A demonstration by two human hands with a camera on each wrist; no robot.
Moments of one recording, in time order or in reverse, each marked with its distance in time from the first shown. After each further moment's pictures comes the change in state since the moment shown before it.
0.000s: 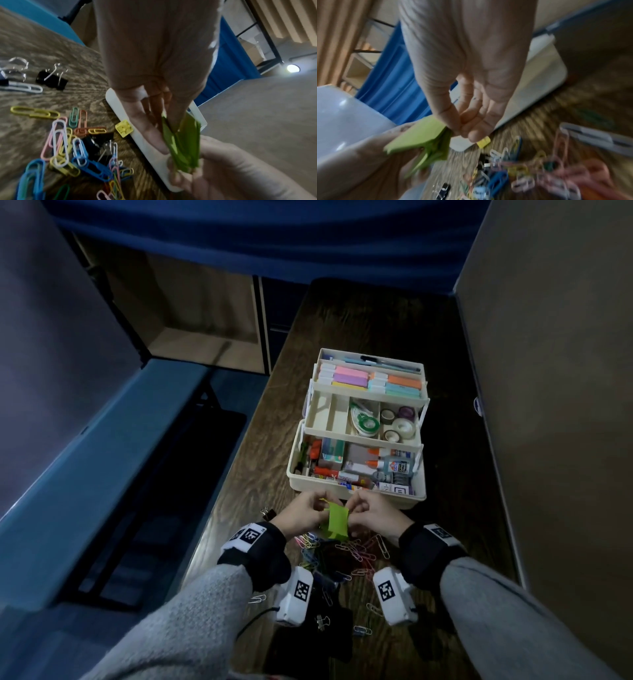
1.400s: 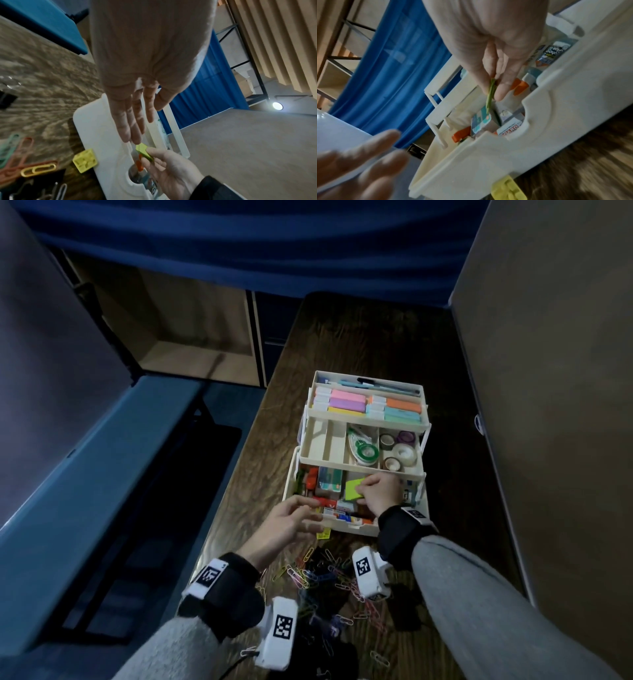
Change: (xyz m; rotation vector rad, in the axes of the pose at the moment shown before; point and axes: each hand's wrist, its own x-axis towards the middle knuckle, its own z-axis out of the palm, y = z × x) left_hand 0.008 0.019 -0.040 -0.313 0.178 -0.055; right_hand 0.092 -0.030 -0.028 0.049 0.681 0.121
